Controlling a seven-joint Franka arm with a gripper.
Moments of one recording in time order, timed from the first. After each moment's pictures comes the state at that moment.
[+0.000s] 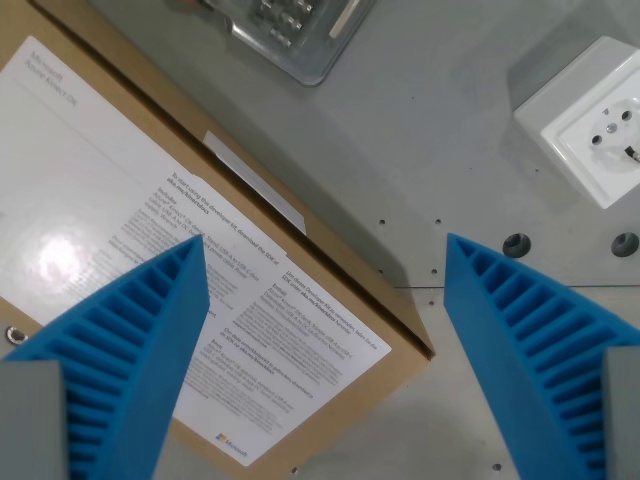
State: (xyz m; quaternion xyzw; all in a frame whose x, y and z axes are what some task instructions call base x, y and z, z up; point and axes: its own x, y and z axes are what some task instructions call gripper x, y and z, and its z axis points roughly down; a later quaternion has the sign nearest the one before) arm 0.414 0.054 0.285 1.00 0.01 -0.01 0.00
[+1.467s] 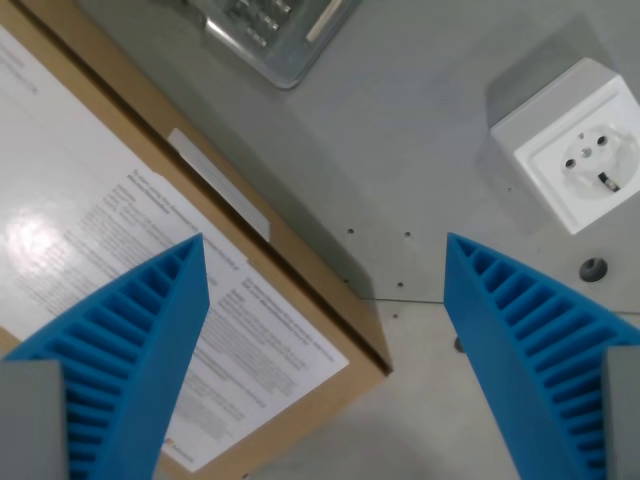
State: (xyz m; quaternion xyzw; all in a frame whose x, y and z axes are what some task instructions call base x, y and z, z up) arm 0.419 0.034 0.273 1.00 0.05 -0.01 0.00
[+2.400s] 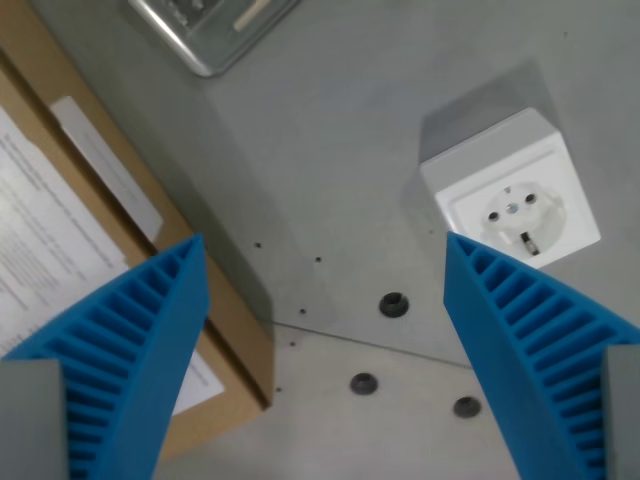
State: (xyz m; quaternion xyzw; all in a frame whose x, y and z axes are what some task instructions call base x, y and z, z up) arm 0.420 -0.012 0.240 0.99 0.15 -0.01 0.00
